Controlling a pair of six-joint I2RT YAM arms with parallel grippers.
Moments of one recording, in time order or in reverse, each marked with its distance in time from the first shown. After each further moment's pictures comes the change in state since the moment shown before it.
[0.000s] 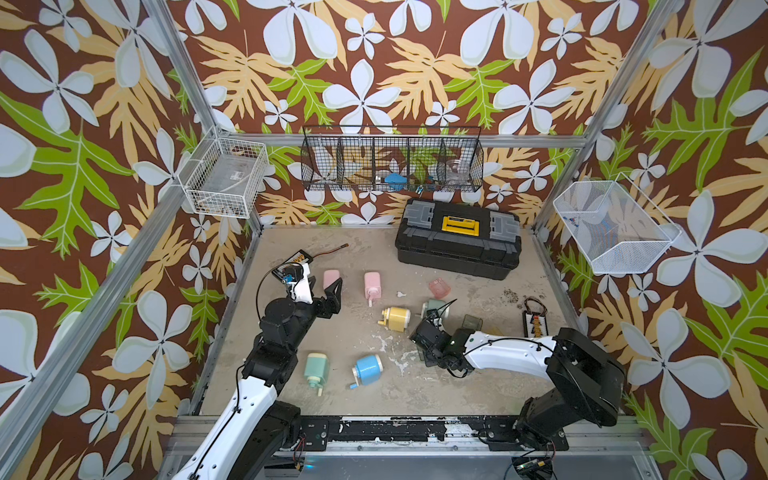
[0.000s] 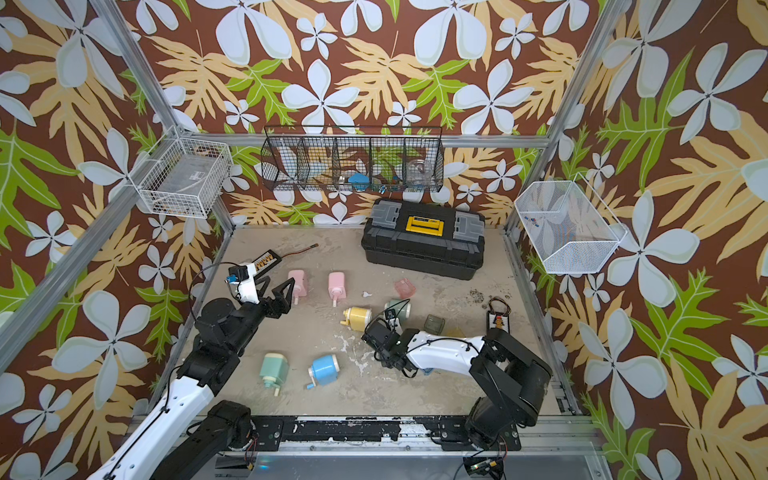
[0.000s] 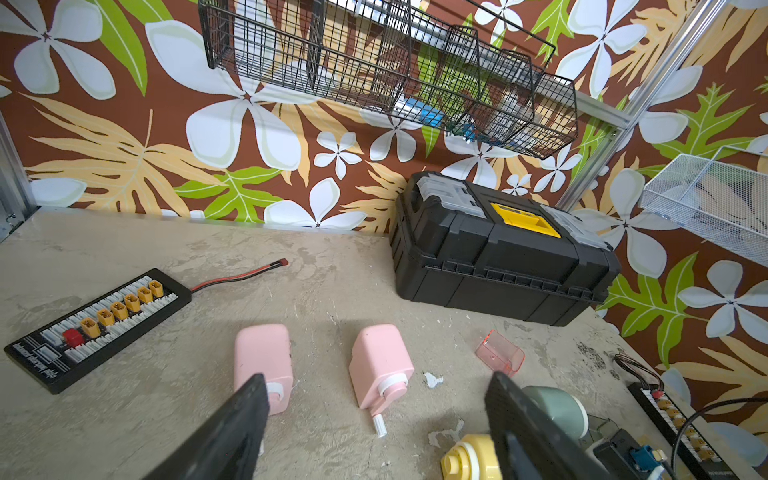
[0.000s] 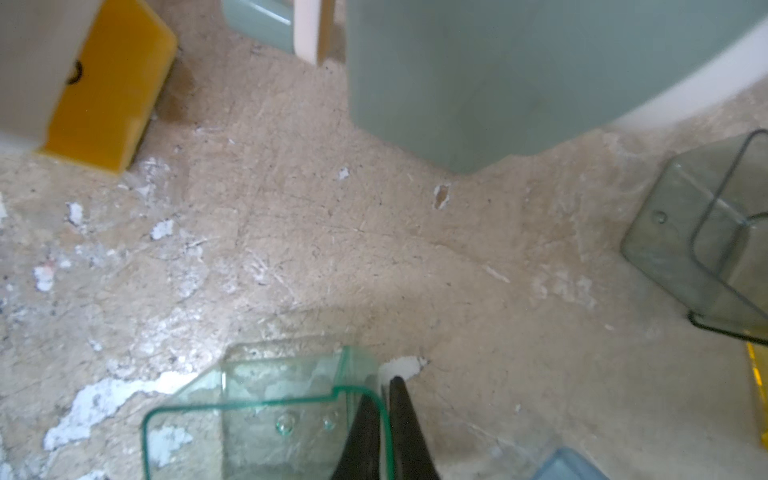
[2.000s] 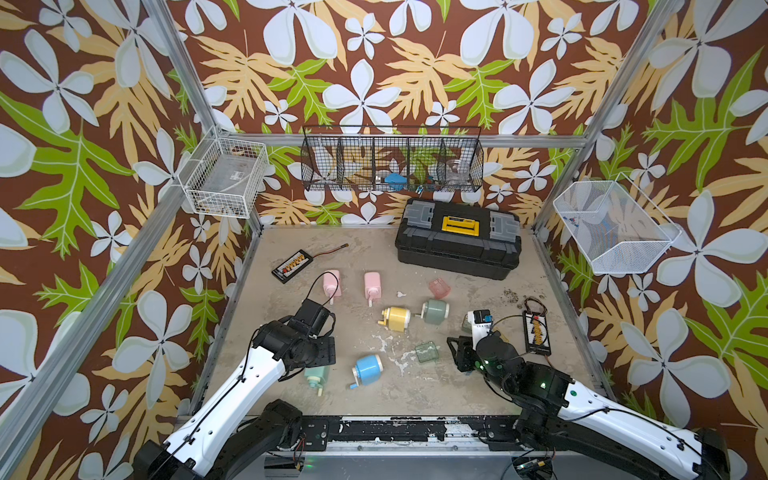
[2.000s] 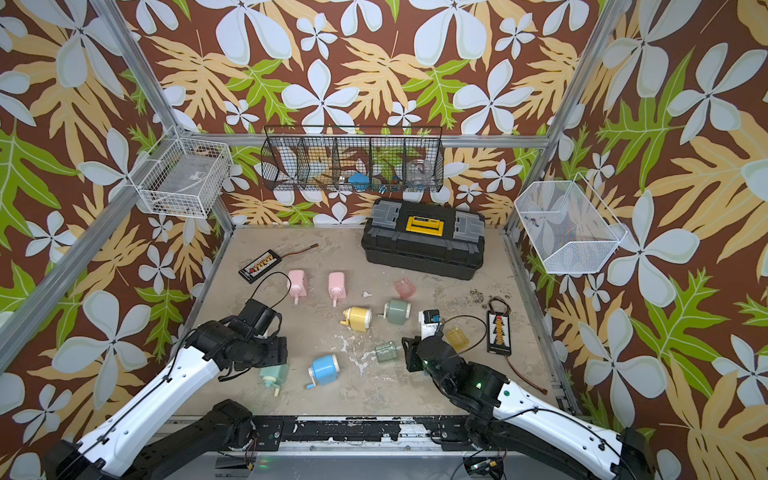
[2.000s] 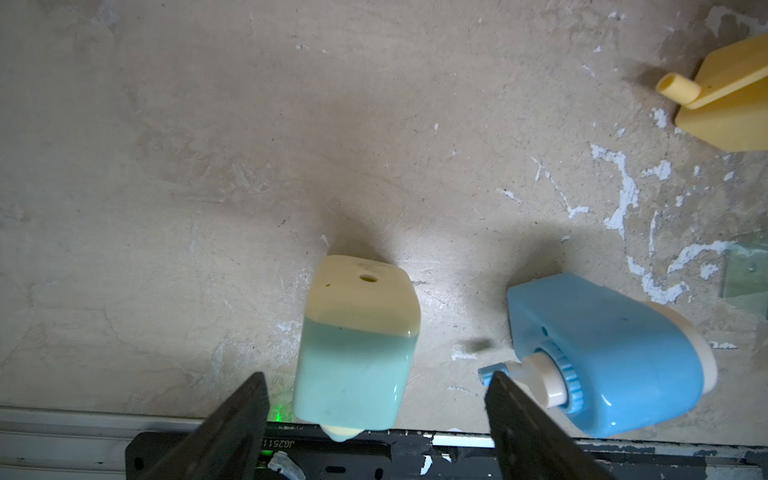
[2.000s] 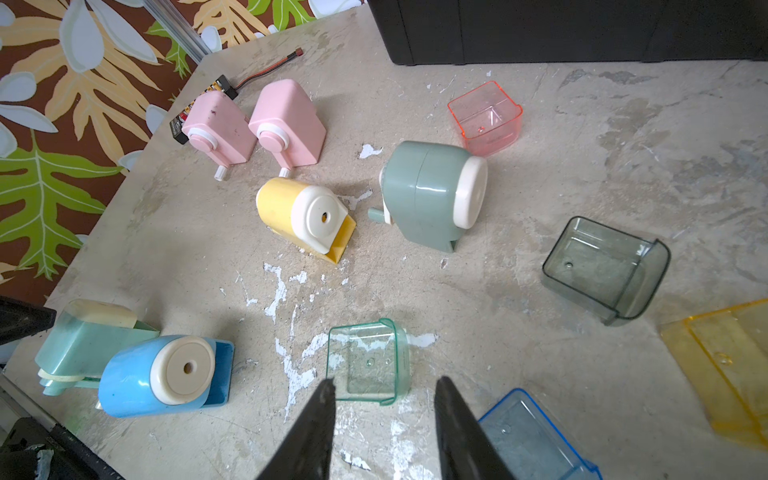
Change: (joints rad) left arm -0.184 0.223 0.278 -1.257 -0.128 -0.285; right arm 0.000 -0.885 -0.322 0.090 -0.043 0.000
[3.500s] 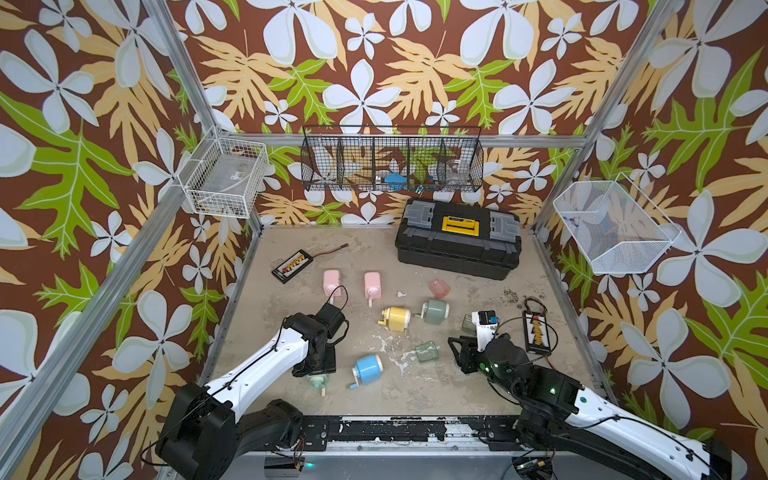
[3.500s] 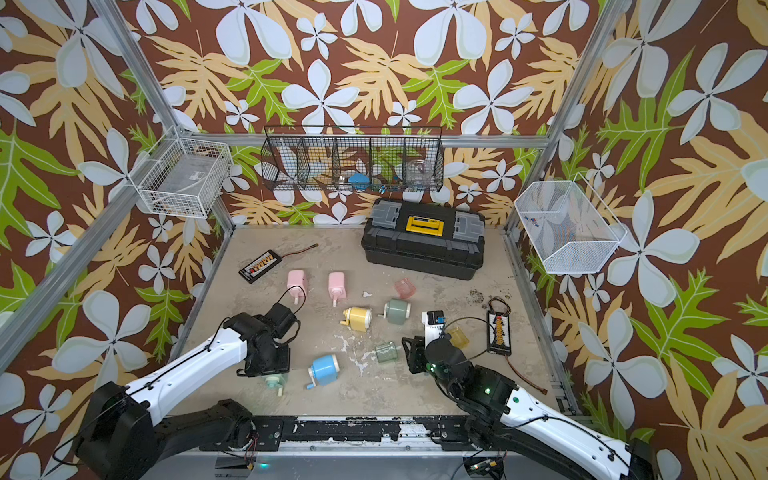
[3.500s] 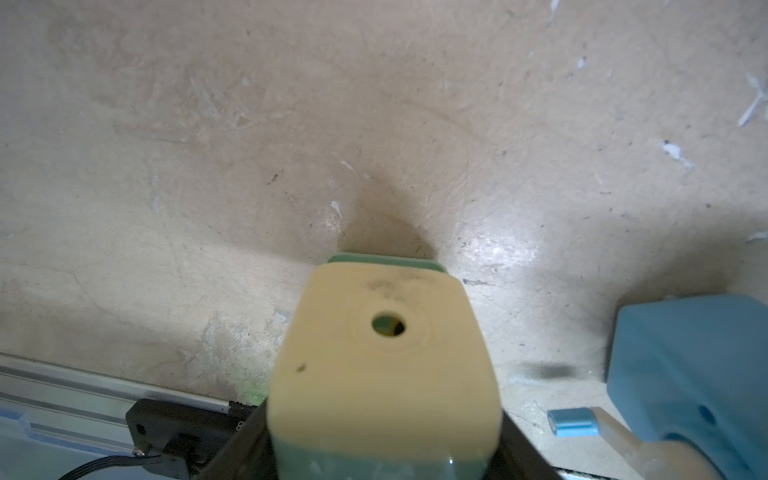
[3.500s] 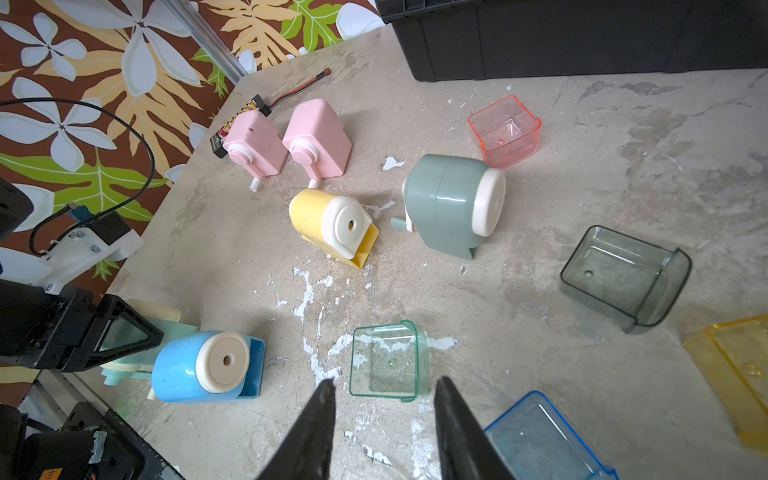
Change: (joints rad) left arm -0.045 0.227 -0.071 0.042 -0.027 -0.072; right arm 0.000 -0.087 -0.012 0.000 -0.036 0.000
